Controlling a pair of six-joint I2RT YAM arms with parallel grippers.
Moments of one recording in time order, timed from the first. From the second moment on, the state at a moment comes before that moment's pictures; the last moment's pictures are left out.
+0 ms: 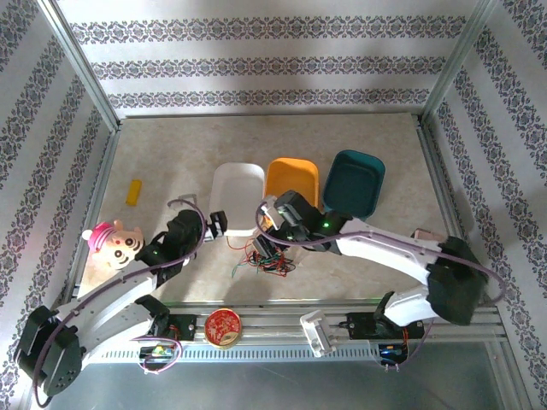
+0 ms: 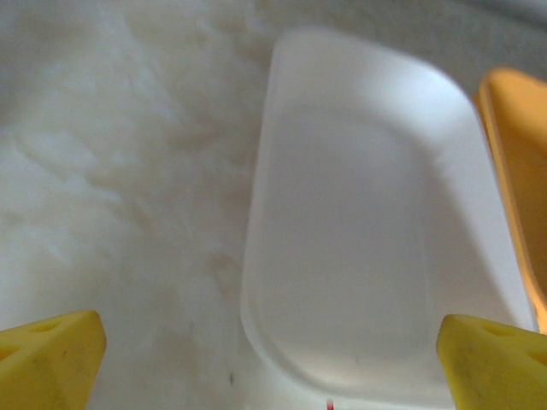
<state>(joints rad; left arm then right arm) -0.59 0.90 0.44 -0.19 -0.37 -0.64 0.90 1.45 0.96 -0.42 -0.11 0.17</state>
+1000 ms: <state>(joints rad) -0.97 1.22 0.50 -0.09 -0.24 -0.43 0.81 1.26 1.05 -0.47 -0.19 0.23</state>
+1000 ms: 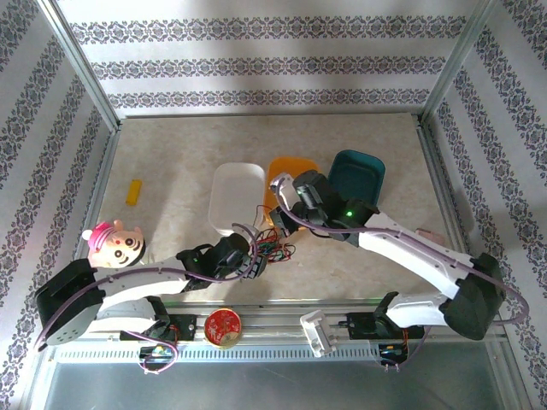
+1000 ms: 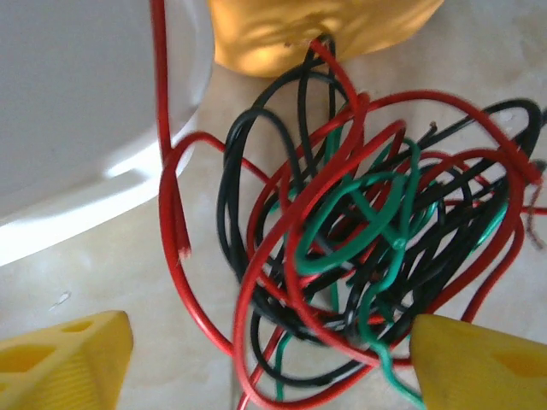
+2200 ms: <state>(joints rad) -0.97 1.36 0.48 -0.04 -0.37 -0.44 0.23 0.78 1.07 -0.29 0.17 0.35</state>
